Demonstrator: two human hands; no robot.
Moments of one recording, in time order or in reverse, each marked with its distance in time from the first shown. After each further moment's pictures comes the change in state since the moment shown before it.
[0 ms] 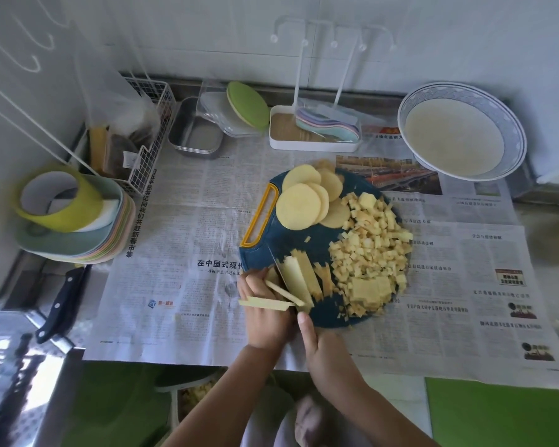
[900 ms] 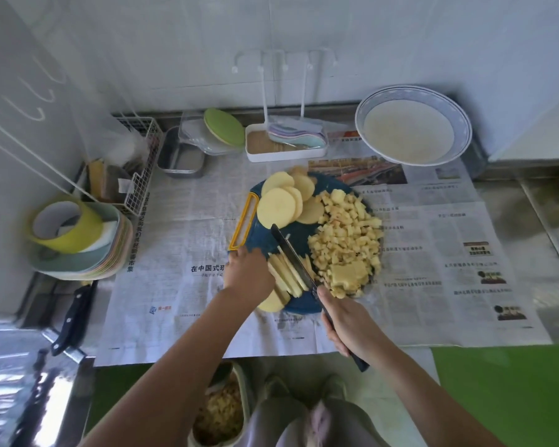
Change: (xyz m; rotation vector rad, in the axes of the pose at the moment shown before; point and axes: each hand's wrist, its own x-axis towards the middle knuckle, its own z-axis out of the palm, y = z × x) left_hand 0.065 0.069 -0.047 0.723 -0.757 -0.040; right_hand -0.013 0.022 -0.062 0.327 -0.115 -0.152
